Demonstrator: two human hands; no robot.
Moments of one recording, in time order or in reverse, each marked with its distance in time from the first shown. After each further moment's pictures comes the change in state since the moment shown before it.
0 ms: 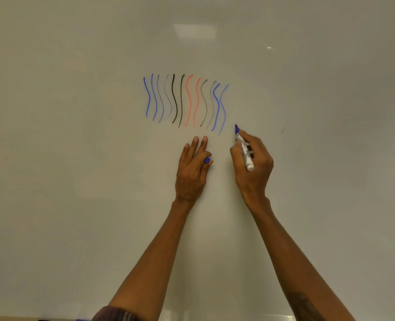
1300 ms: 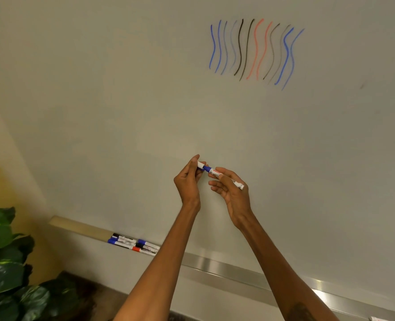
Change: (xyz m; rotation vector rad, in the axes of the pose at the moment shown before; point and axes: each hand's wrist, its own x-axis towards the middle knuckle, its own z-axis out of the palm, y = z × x) left_hand -0.124 0.021 -0.135 -0.612 0.412 -1.247; right_hand -0.199 -0.060 0.037 0.864 -0.534 1.104
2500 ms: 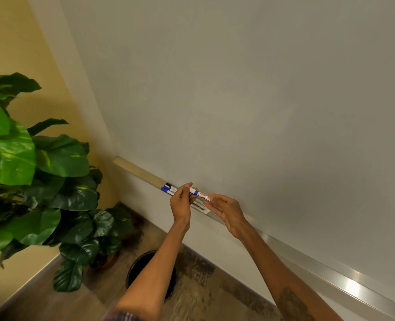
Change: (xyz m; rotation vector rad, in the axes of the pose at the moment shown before) left_hand -0.016 -0.062 -0.275 0.277 0.390 -0.295; right_hand -0.056 0.214 0.078 0.014 -0.177 0.687
